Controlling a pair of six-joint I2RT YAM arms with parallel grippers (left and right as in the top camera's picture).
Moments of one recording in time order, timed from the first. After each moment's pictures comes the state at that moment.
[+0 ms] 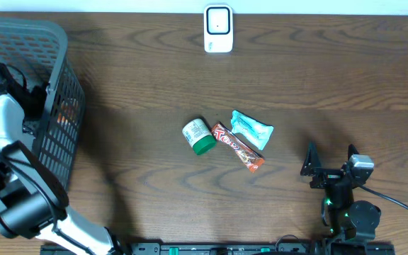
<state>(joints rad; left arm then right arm) 0.55 1.88 1.39 -0.76 0.27 -0.47 -0.09 0.01 0.01 -0.07 -0.10 0.19</state>
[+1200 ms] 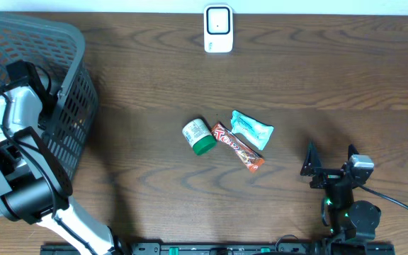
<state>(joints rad) 0.45 1.96 1.39 -0.84 0.23 -0.59 -0.09 0.01 0.01 -0.07 -0.10 0.19</state>
